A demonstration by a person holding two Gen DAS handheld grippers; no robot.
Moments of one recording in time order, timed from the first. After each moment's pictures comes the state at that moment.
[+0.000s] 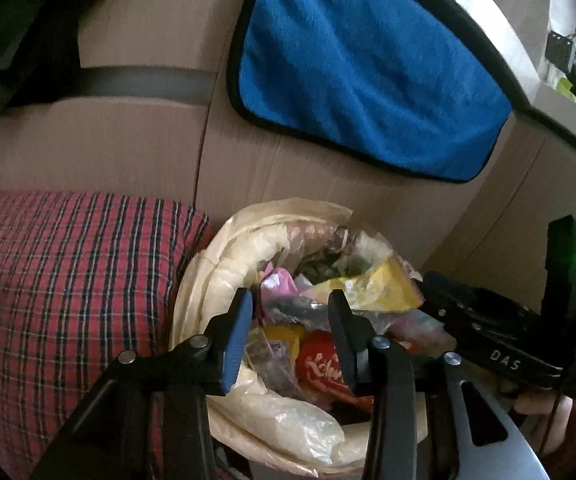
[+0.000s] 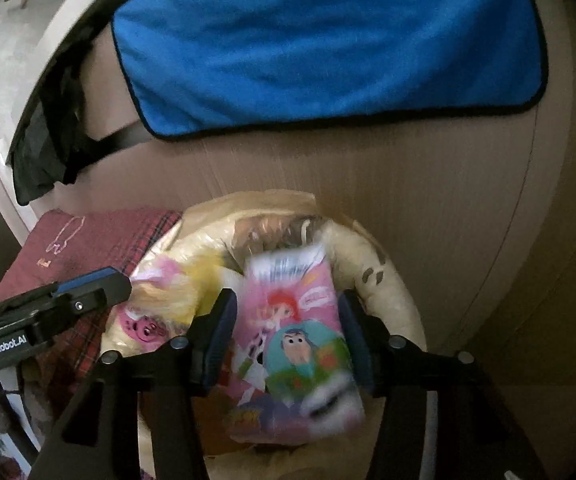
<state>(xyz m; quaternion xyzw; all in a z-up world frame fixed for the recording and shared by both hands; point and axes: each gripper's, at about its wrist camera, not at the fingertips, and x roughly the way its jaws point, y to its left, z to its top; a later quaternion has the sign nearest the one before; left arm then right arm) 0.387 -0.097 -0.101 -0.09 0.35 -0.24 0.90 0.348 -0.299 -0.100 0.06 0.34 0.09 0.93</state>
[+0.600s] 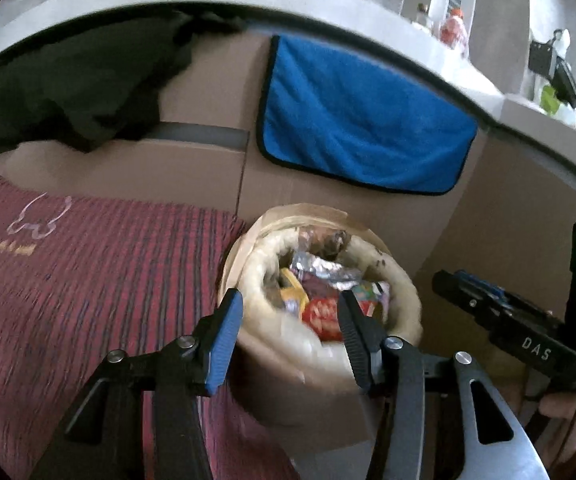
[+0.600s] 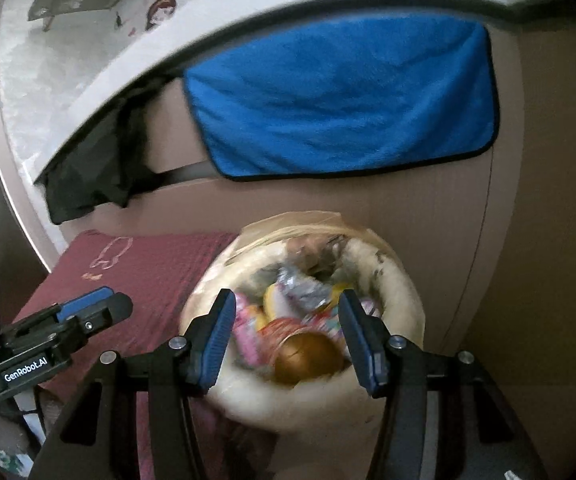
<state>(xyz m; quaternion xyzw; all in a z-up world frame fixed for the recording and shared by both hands) 0.267 -0.052 -0.048 -0.08 0.31 -0.18 0.93 0.254 -0.277 -0.044 0.08 0.29 0.10 0.95</state>
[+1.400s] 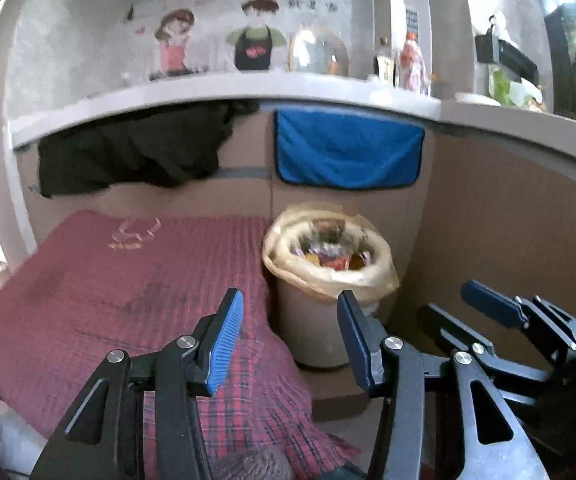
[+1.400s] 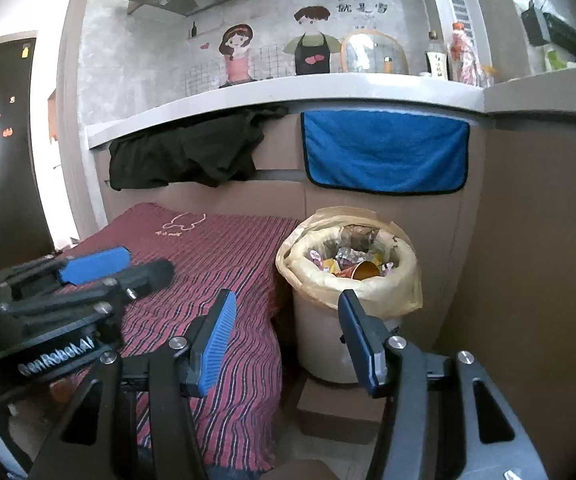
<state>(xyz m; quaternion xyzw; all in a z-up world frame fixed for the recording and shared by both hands) 0.026 -0.026 0.003 0.00 0.22 -0.11 0.97 0.016 -0.180 -0.010 0.00 0.21 0.09 0.97</state>
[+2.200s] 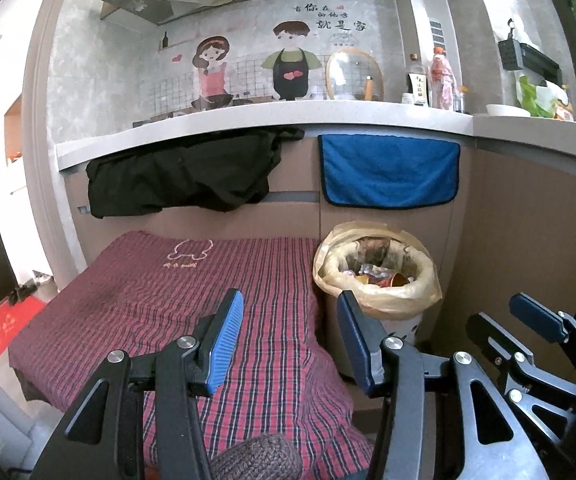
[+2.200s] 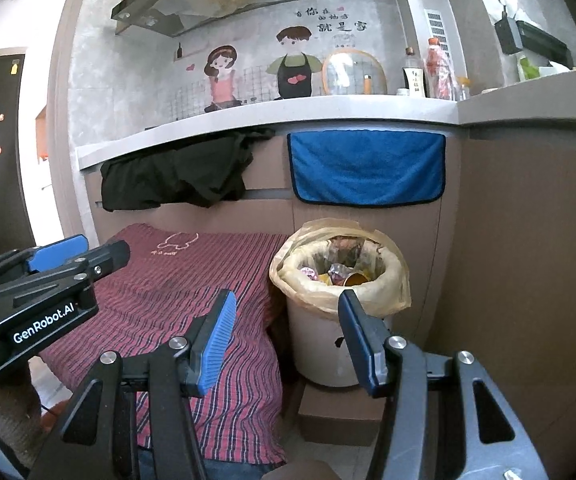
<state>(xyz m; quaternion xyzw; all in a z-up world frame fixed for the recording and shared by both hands) 0.007 -0.014 0.019 0.02 0.20 -0.03 0.98 -0.011 -0.176 -0.001 0.01 0.18 0.06 0.98</state>
